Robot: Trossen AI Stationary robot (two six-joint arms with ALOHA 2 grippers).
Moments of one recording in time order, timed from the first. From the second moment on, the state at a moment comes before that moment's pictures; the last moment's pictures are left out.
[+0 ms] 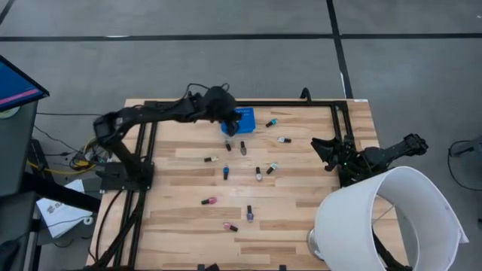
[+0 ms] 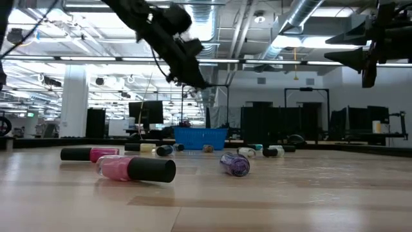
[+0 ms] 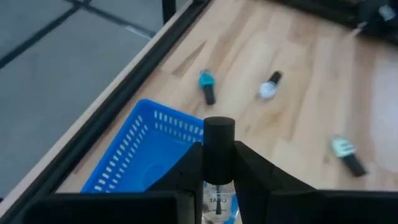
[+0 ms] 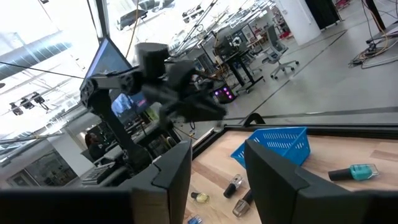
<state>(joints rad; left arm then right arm) 0.47 1.68 1.23 -0.24 0.01 -0.05 0.41 0.02 0.02 0.24 0.92 0.41</state>
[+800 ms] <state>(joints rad) 0.54 1.94 1.27 -0.24 0.00 0.00 0.41 0.02 0.02 0.25 0.92 0.45</state>
